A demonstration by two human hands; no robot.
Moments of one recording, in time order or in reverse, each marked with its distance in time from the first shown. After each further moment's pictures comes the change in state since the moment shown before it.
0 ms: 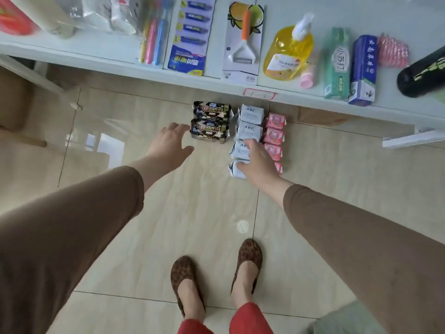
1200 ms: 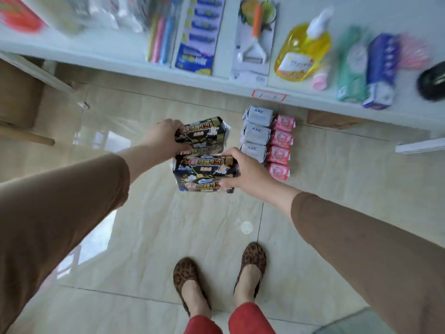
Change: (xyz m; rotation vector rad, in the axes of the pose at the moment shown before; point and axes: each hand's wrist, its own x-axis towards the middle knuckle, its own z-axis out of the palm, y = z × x) left_hand 0.020 -0.020 -0.027 -0.061 -0.074 -0.066; right_hand -0.004 -0.017 0.010 0.165 -0.289 -0.210
